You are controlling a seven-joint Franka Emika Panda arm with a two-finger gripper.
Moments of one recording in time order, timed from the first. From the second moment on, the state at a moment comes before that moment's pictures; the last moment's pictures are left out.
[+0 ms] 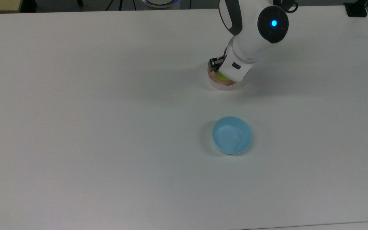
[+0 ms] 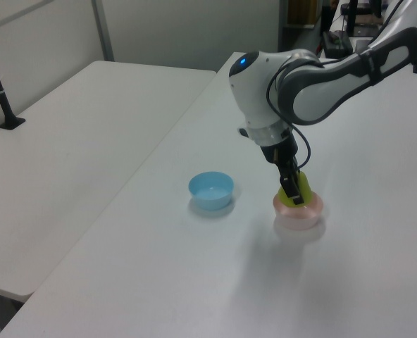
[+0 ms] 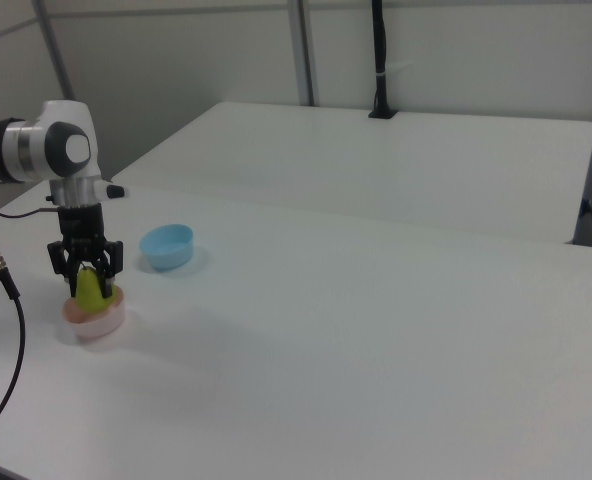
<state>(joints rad) 0.41 0.47 0.03 -1.56 -0.01 1.66 0.13</state>
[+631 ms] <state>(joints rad) 0.41 0.47 0.02 -1.55 -0.02 1.66 0.14</state>
